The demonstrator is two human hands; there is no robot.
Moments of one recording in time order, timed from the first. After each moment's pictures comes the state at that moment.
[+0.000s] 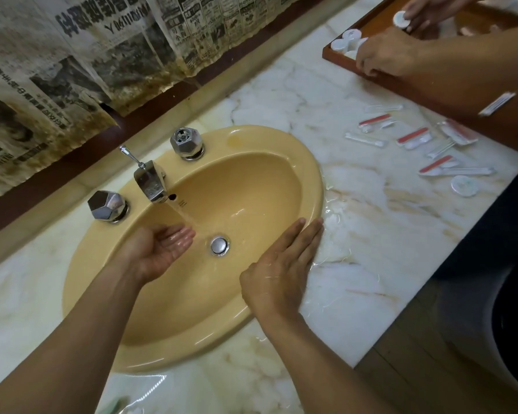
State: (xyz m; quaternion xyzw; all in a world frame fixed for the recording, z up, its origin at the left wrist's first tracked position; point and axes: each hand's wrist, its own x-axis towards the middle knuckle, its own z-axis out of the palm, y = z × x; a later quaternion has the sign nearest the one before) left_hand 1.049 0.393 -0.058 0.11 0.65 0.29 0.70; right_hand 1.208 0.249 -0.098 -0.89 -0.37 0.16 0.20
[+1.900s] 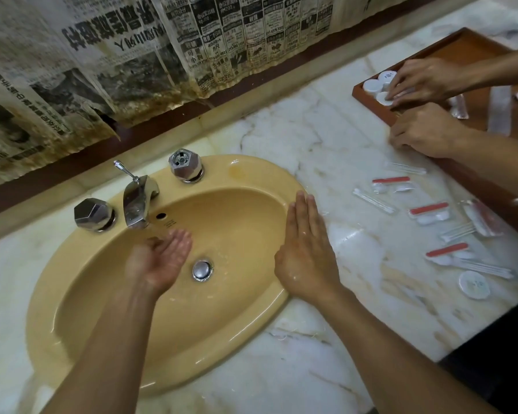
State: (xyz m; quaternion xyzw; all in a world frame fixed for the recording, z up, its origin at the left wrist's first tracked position) left_hand 1.117 0.400 -0.071 -0.07 0.56 0.50 0.66; right_hand 1.372 0.335 -0.112 -0.71 -0.67 0.16 0.14
